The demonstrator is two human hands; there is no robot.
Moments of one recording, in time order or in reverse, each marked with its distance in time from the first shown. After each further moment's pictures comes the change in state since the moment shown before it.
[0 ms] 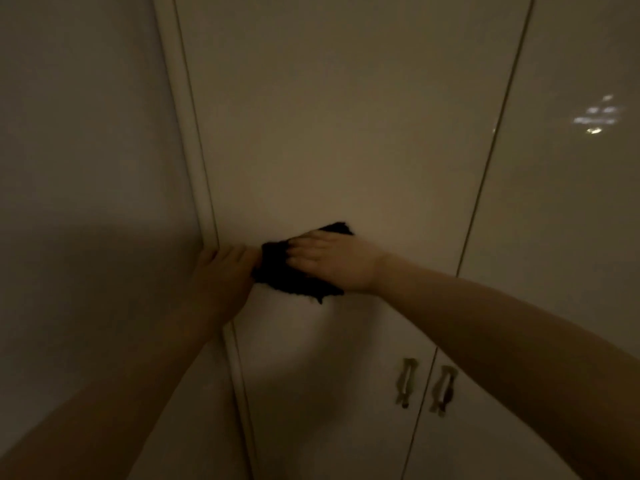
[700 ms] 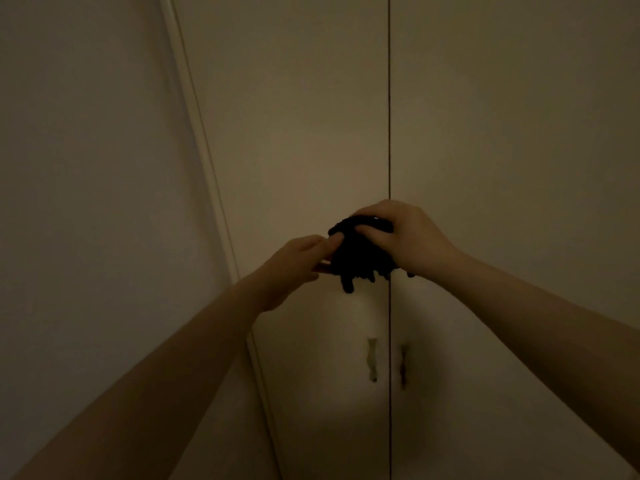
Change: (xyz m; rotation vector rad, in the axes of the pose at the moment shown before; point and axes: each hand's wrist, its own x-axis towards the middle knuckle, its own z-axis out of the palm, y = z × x) left_hand 0.059 0.223 -0.204 -1.227 -0.495 -0.610; right_hand -0.183 -0.017 -0.181 0.877 0.421 0.763
